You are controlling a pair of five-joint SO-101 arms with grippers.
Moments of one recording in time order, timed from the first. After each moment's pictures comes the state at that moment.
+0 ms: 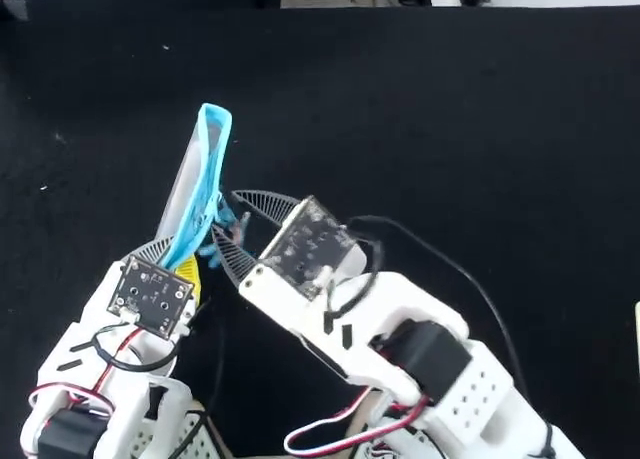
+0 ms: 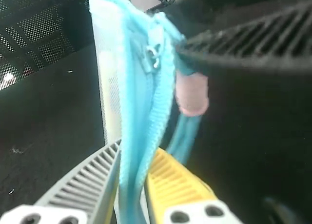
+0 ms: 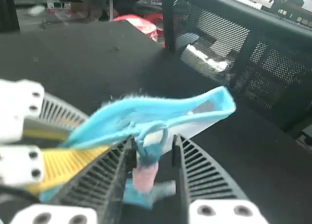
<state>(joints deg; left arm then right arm) 7.6 -104.2 60.1 76.9 -20.4 -47.2 -62.8 47.7 44.7 11.2</state>
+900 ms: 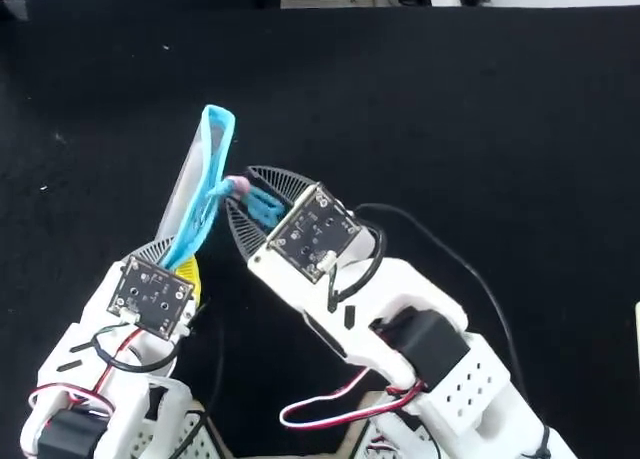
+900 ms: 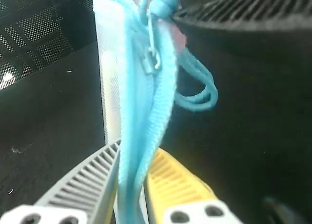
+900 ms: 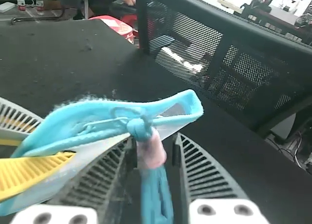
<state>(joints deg) 7.6 -104.2 60.1 76.9 -20.4 -41.9 -62.8 48.6 39.2 13.2</state>
